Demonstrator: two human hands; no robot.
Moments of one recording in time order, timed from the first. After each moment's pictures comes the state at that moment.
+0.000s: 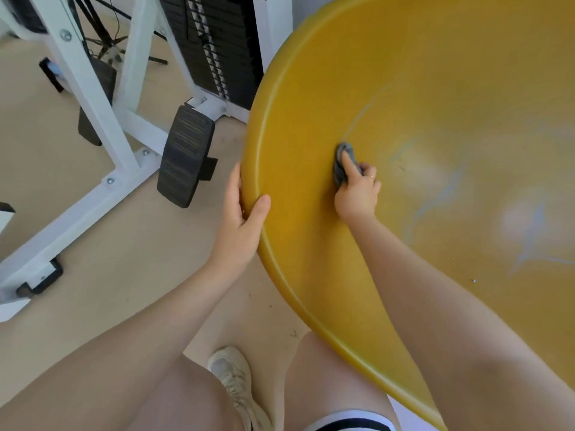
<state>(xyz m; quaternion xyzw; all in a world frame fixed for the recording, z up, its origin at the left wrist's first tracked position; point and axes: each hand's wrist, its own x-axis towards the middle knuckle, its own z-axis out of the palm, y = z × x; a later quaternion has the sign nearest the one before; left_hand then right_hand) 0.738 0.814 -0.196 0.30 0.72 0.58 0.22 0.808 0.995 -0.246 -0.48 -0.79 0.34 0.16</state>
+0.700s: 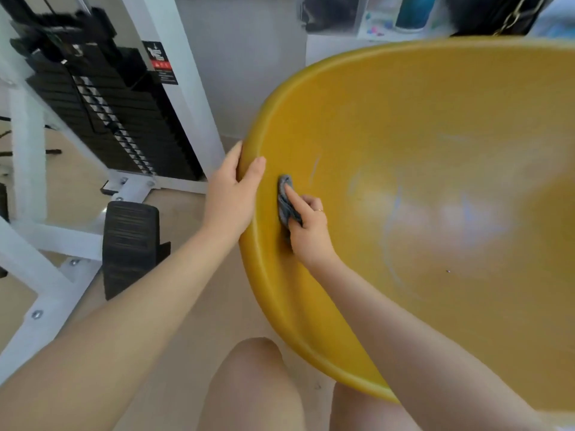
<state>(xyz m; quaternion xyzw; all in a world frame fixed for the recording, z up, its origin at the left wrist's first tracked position) 0.636 0.923 -0.106 0.44 0.69 0.50 0.27 0.747 0.958 -0.189 -0.46 -0.70 0.45 0.33</state>
